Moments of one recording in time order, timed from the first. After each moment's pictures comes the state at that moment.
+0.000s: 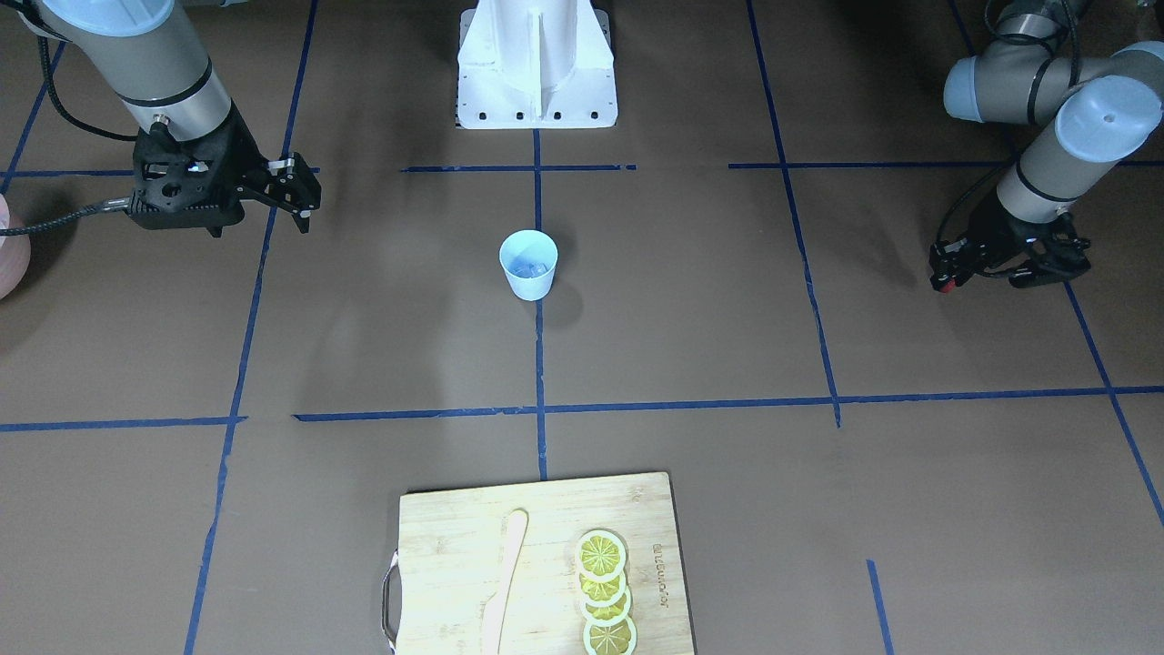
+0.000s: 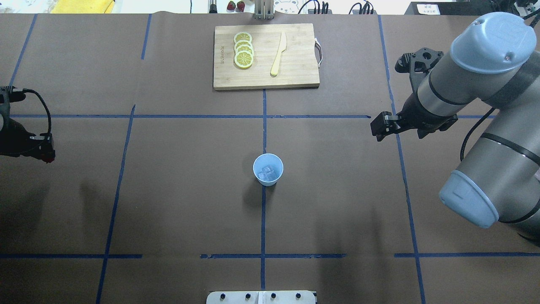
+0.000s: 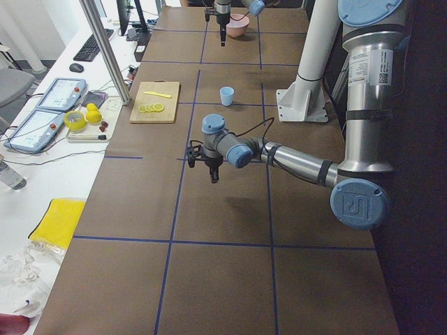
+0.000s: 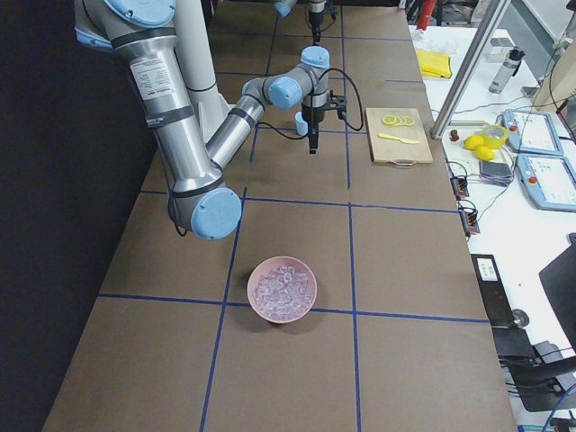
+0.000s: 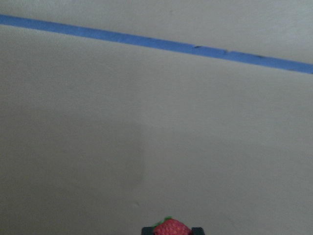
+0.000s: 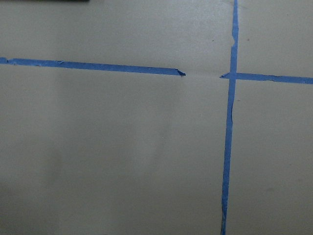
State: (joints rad) left arm -0.95 -1.55 -1.90 -1.81 -2.12 -0.97; right arm 0.80 -1.21 2.09 -1.85 2.05 0.88
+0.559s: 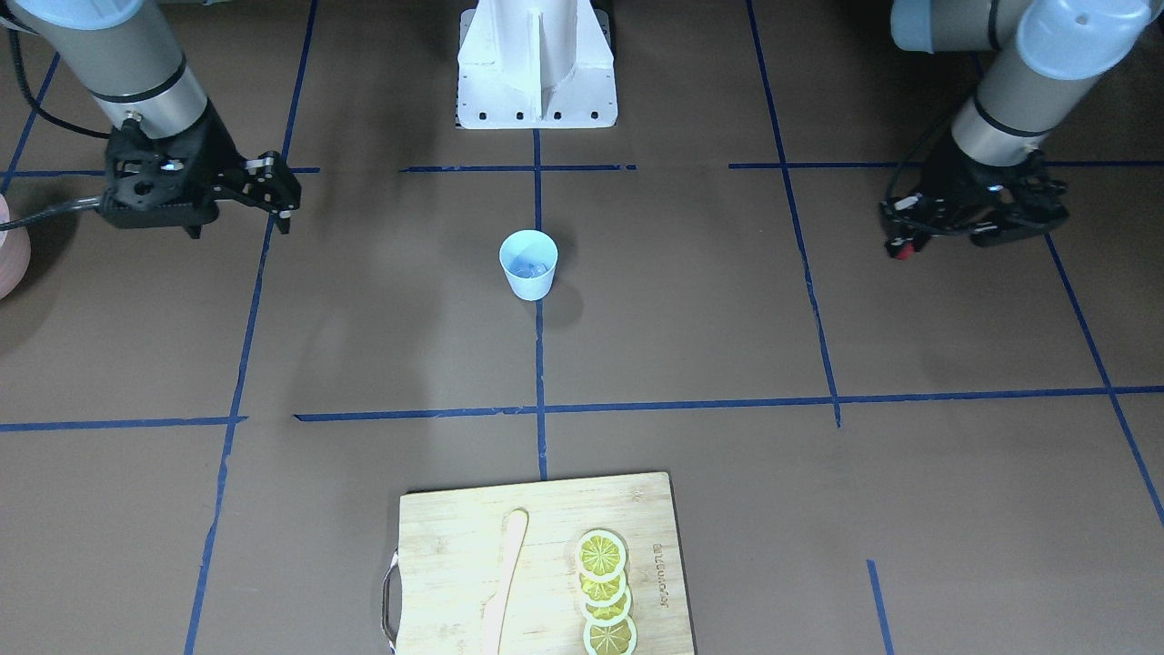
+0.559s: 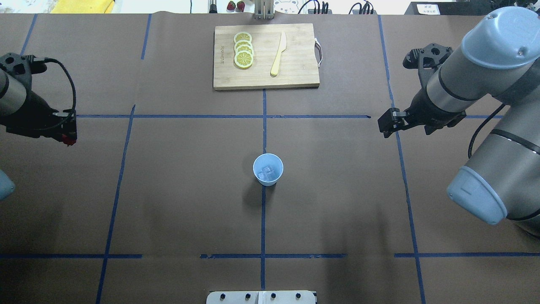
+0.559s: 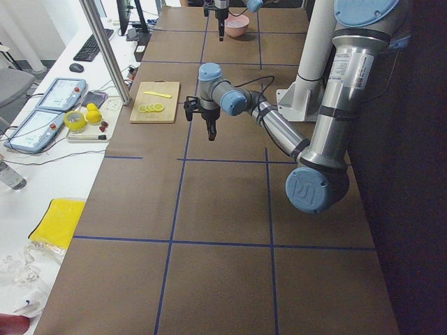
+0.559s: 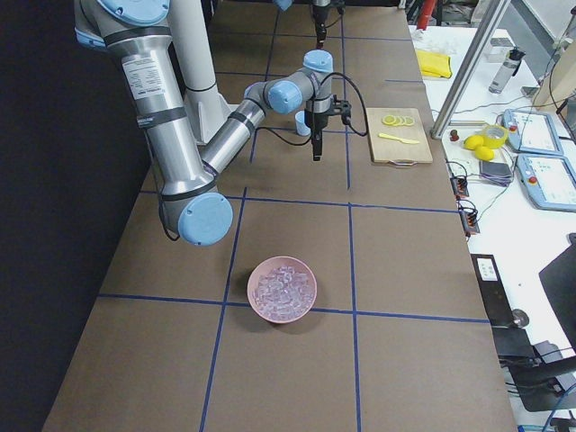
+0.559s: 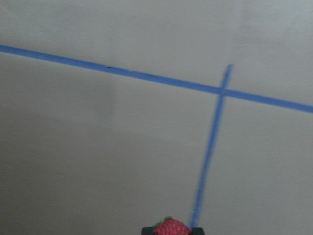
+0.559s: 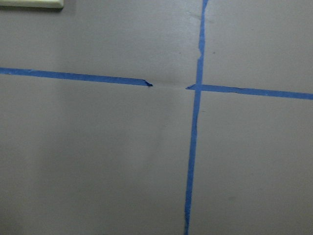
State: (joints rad) left arm -0.87 -1.84 -2.02 -1.50 -2.12 -1.14; right arm 0.88 -1.28 2.11 -1.85 2.06 0.78
